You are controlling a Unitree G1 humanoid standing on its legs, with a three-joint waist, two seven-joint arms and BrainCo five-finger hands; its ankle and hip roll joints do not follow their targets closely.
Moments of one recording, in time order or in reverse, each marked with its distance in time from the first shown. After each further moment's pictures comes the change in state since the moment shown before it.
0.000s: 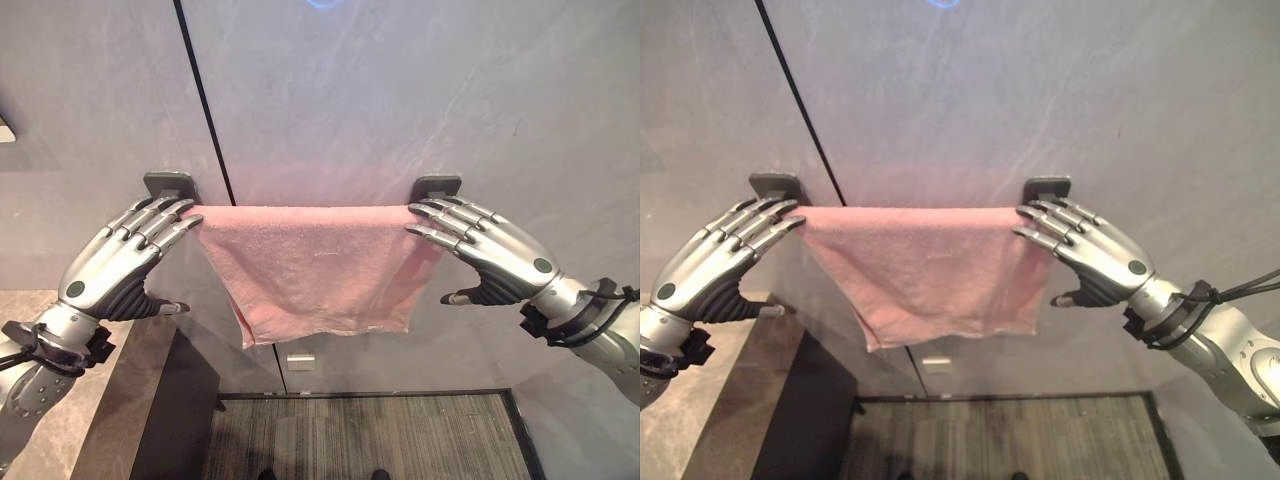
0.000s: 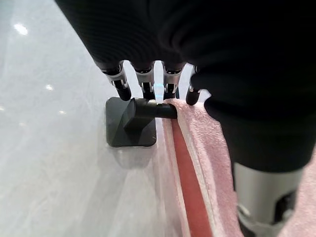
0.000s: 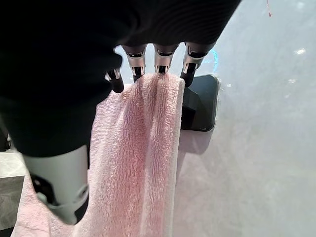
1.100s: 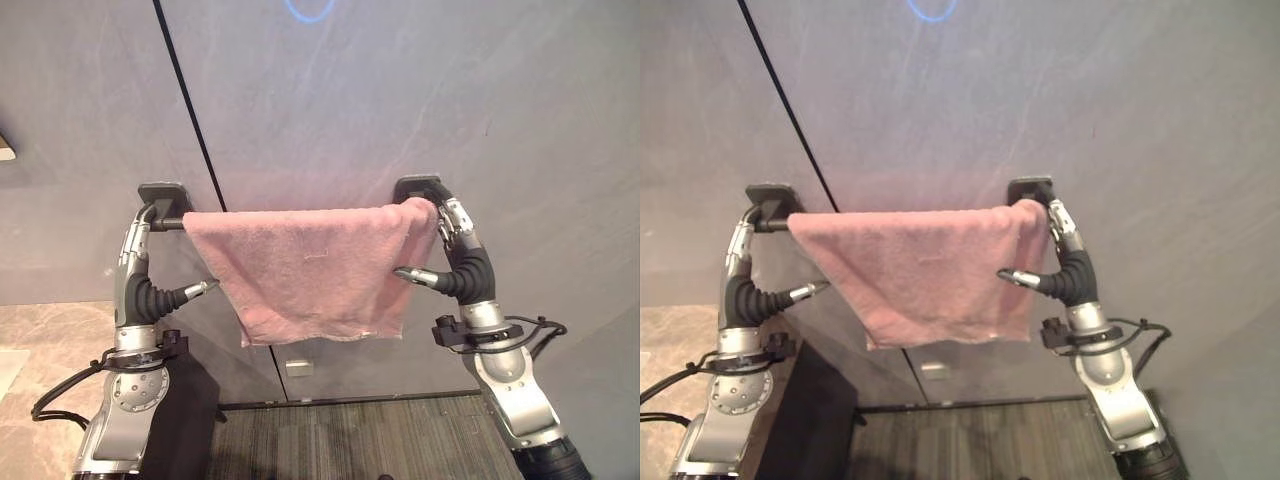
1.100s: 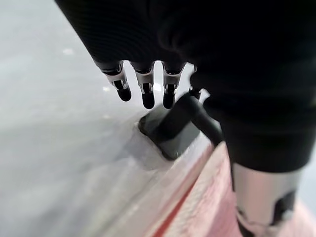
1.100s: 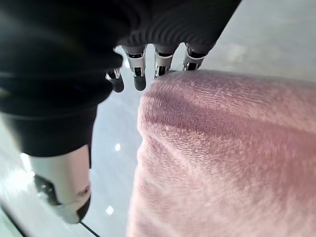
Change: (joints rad) left arm -0.196 -0.593 -0.212 0.198 -0.361 0.030 0.265; right arm 0.035 0.710 0.157 0.067 0.753 0.002 -0.088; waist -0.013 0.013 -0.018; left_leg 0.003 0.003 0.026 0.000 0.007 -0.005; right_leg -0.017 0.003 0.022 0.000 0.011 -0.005
